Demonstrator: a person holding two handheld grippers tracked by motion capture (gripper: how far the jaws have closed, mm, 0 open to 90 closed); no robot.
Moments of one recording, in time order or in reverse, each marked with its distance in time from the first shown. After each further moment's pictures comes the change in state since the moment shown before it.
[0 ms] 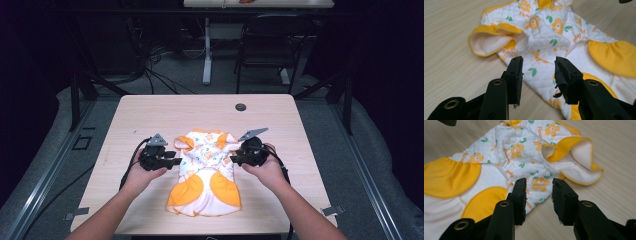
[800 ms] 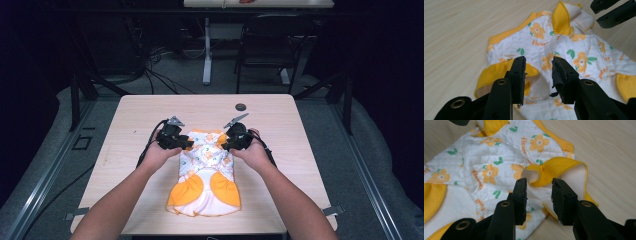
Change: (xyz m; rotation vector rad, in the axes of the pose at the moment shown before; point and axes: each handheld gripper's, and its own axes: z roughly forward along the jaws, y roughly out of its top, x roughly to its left) left arm 0.021 0.047 0.058 0.047 0.018 0.023; right arm -0.021 0.042 0.057 0.072 -0.043 -0.042
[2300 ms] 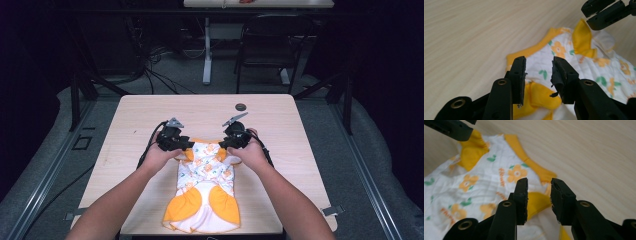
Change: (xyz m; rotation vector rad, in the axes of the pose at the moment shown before) left arm 0.003 -0.001 -0.003 -0.049 0.008 -0.023; right arm -0.002 0.007 0.004 -0.043 0.013 0.054
